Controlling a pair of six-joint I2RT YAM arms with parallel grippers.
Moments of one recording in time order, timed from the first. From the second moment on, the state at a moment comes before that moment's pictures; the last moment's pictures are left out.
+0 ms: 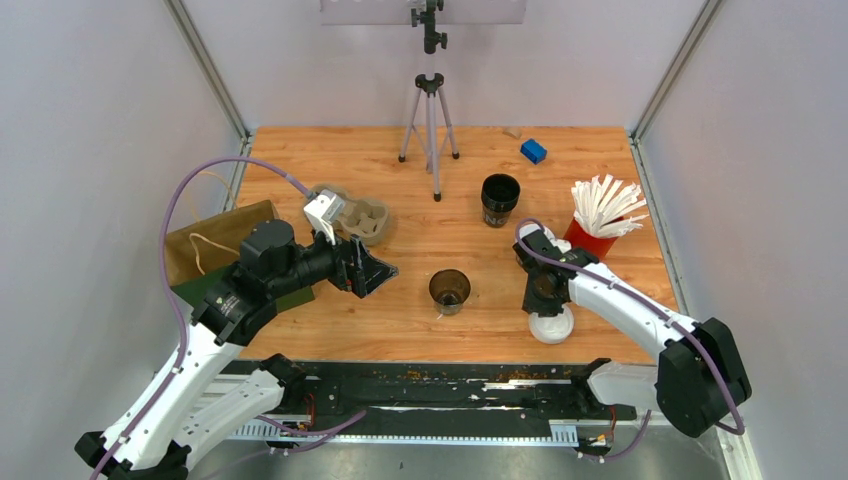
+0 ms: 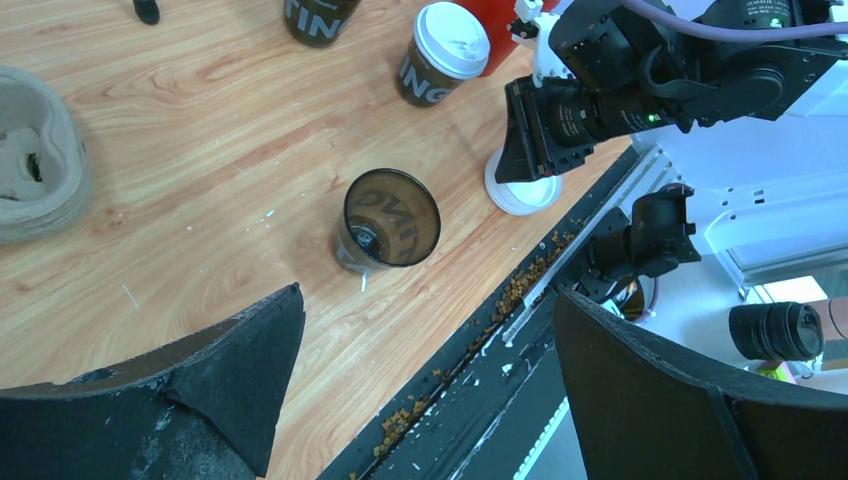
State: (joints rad) left arm -0.60 0.72 0.94 -0.53 0.35 -0.41; right arm 0.54 1.23 0.77 -0.87 0.22 0.74
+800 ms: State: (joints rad) left arm -0.60 0.72 0.94 -0.54 0.34 -0.41; right arm 0.54 1.11 0.75 -0.90 0.24 0.71
